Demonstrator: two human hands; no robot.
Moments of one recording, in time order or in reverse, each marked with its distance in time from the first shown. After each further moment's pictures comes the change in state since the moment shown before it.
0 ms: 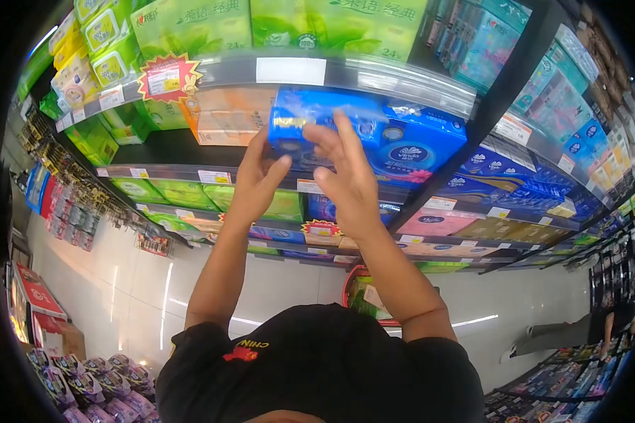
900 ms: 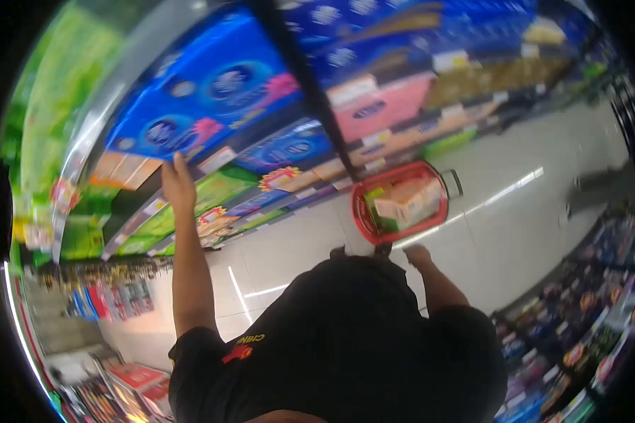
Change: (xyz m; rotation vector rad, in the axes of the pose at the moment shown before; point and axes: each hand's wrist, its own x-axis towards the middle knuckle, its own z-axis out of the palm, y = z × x) left_hand 0.002 -0.106 0.042 1.033 0.094 0.009; right_hand -0.684 0.177 -0.236 -0.483 0.335 1.591
